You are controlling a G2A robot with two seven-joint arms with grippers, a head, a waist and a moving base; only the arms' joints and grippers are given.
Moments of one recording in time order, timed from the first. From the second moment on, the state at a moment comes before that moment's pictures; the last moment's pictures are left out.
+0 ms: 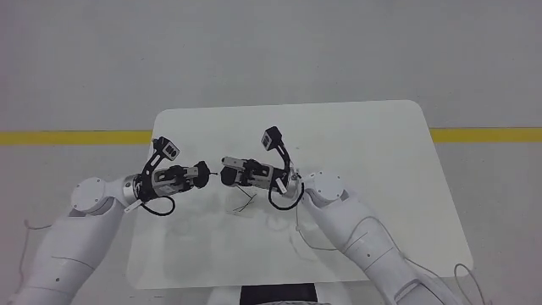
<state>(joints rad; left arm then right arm) 1.43 -0.90 -1.35 -1.38 -0.81 -0.26 -1.30 -1.17 -1.48 0.92 -1.18 0.43 -0.32 0.89</state>
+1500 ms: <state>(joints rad) 1.43 -0.90 -1.35 -1.38 -0.81 -0.26 -1.30 -1.15 -1.48 0.87 -1.18 0.44 -0.33 0.89</state>
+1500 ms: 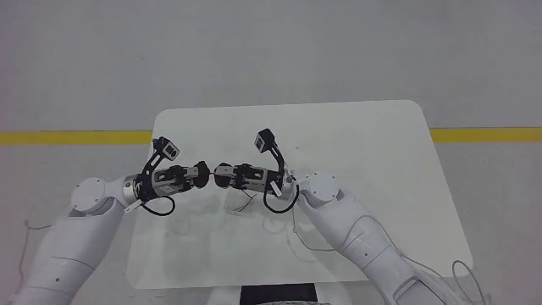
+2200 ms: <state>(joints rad) 1.43 -0.90 -1.35 -1.38 -0.81 -0.26 -1.30 -1.16 -1.47 0.86 -1.18 0.45 -0.34 0.88</state>
